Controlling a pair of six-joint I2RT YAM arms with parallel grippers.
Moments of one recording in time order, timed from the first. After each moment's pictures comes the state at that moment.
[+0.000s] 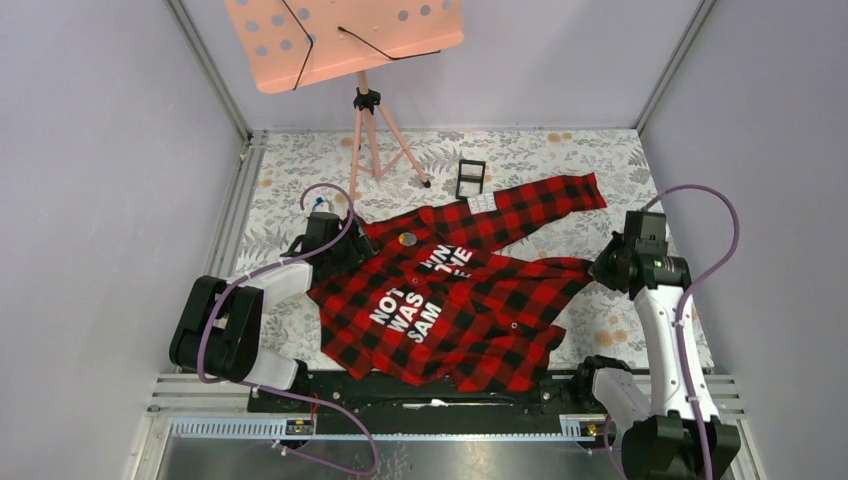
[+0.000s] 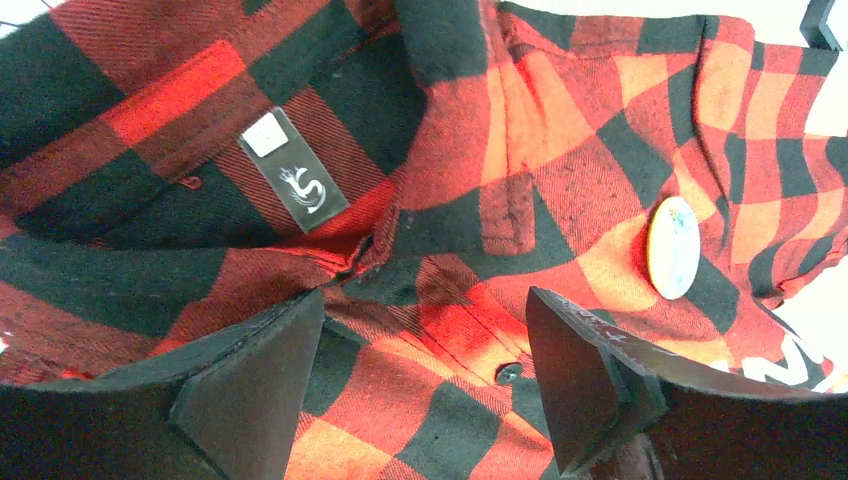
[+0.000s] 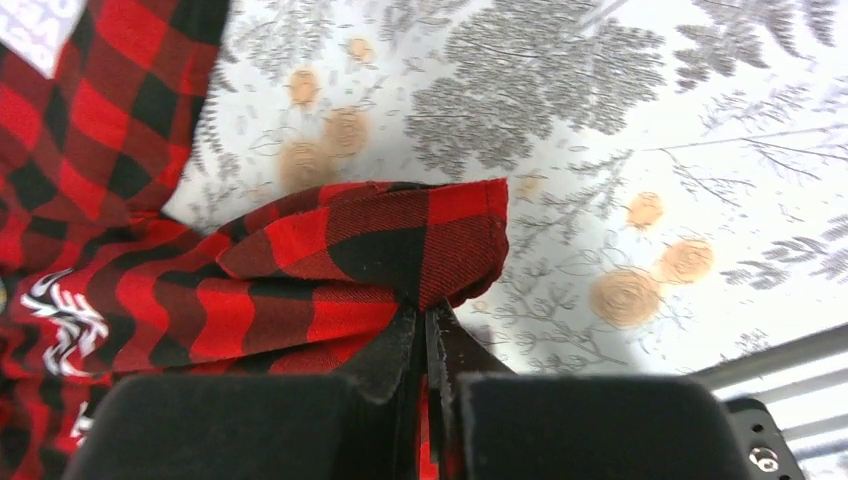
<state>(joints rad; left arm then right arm) -0.25 1.44 0.60 0.05 0.04 -0.71 -0.14 0.95 0.87 -0.90 0.00 0.50</state>
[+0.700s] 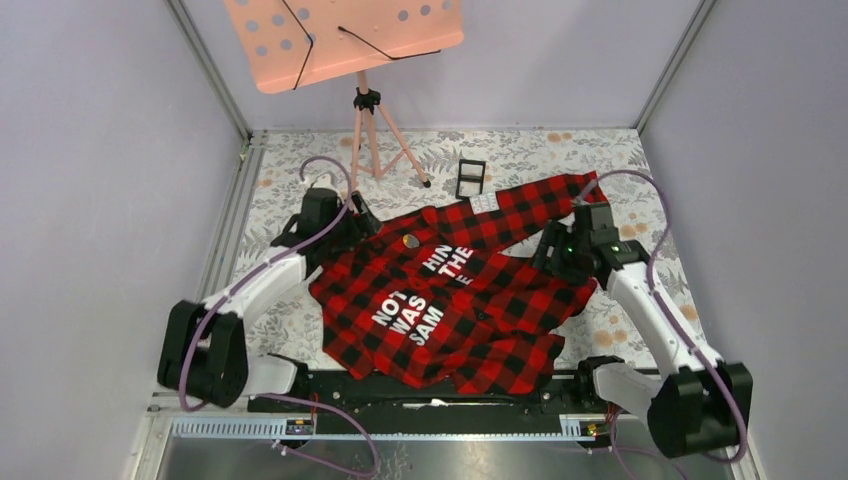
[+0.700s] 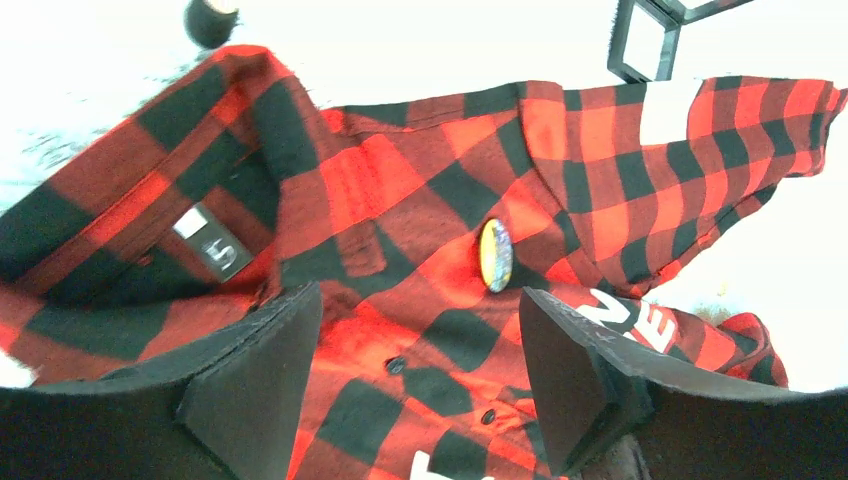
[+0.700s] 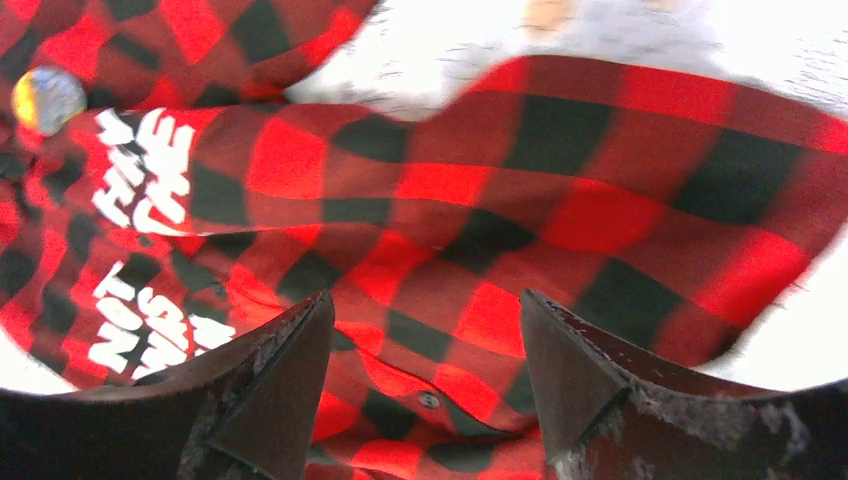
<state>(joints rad) -0.29 1.28 0.76 -0.12 0.05 -0.65 0.12 1.07 0.80 -0.72 -0.08 0.50</state>
